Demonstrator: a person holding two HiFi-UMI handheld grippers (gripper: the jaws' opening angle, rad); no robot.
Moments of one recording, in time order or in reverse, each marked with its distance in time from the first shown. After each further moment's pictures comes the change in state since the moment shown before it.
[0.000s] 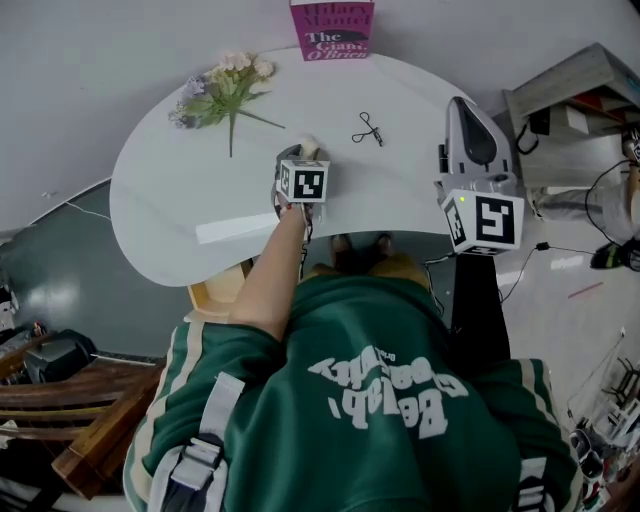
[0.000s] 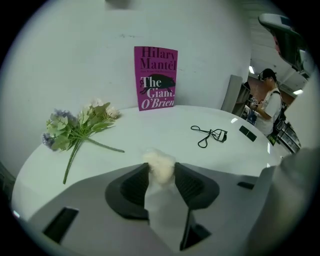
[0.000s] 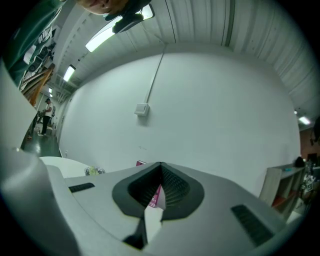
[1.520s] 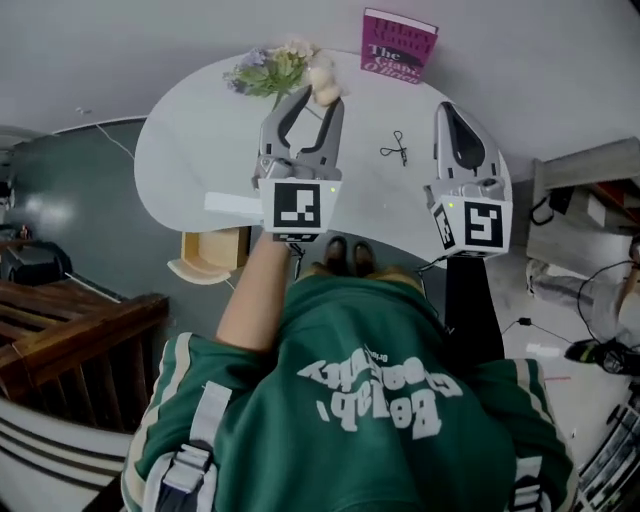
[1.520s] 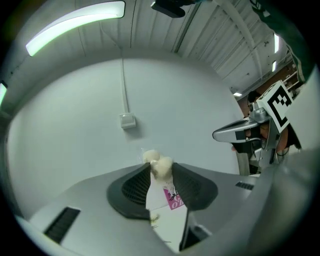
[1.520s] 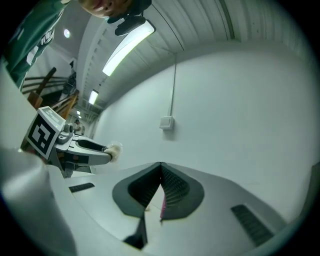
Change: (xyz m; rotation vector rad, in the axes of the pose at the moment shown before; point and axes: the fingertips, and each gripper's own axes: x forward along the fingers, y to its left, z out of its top) left arm -0.283 -0.026 0.209 0.238 -0.882 0.248; right arm 0.025 0.050 0.039 0.028 -0.167 0.322
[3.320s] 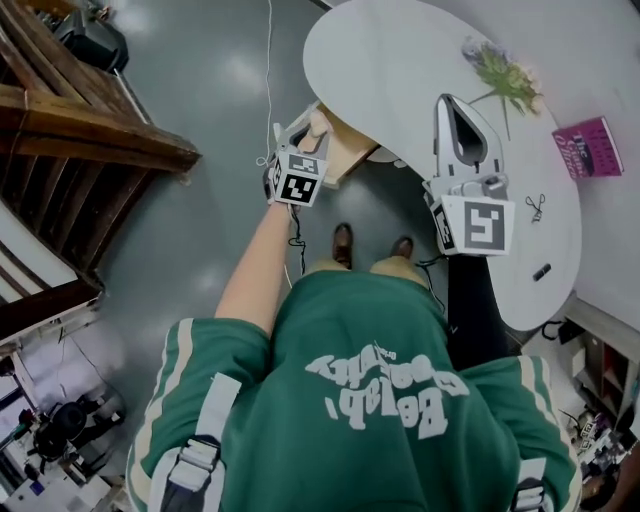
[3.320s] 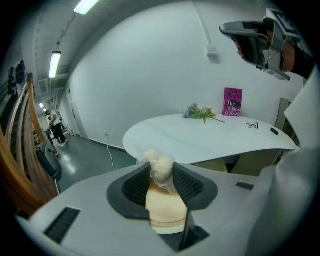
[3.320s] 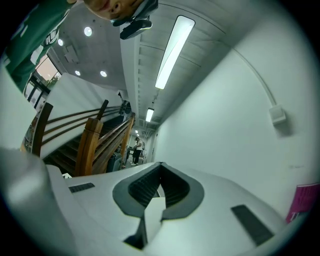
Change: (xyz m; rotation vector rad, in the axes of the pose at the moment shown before) left arm -0.428 0.184 -0.314 -0.320 0.742 0.550; right arm 0.017 0.432 0.068 0.016 -0.123 0.720
